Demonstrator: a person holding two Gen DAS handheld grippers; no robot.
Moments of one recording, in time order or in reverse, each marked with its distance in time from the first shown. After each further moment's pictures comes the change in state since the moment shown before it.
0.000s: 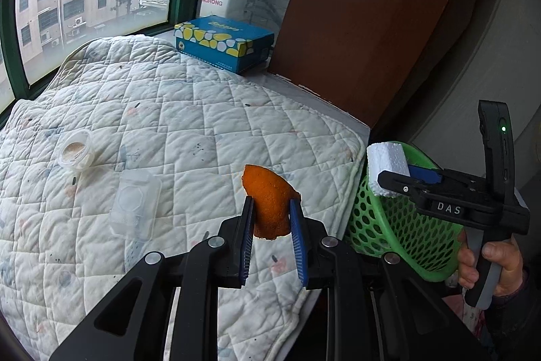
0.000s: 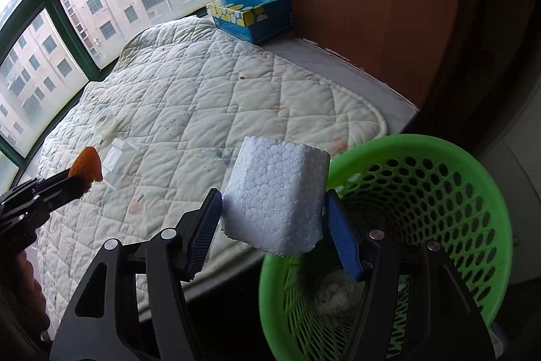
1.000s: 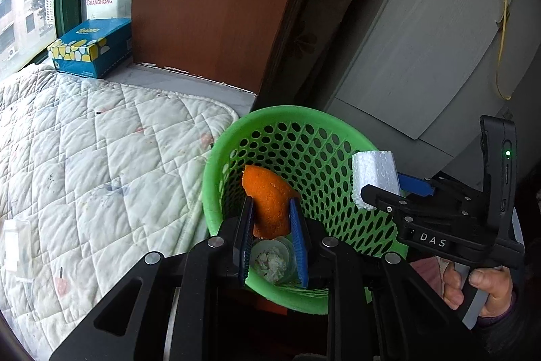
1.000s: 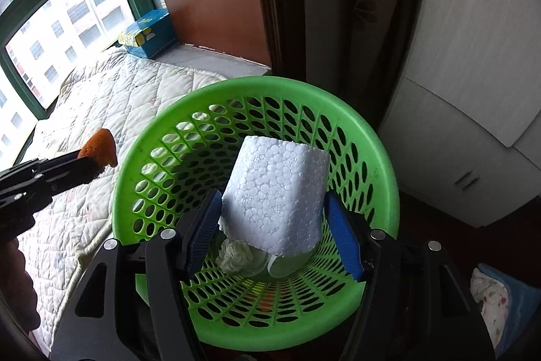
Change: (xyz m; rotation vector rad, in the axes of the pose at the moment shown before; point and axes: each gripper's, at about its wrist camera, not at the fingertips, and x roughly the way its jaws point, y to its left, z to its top) left arm 0.074 -0.164 0.004 0.220 0.133 -0.213; right arm -0.065 -0.128 -0.088 0.229 -0.045 -0.190
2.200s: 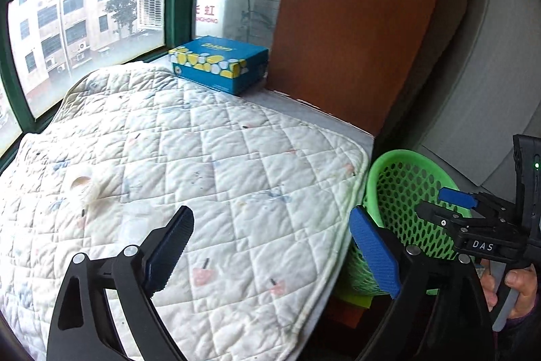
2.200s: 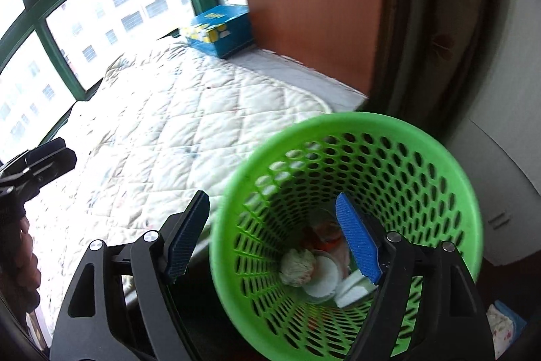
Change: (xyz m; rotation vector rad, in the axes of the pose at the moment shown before) left arm -0.103 0.131 -0.028 -0.172 -0.164 0.312; right arm 0.008 0.112 0.030 -0.162 -0.018 0.159
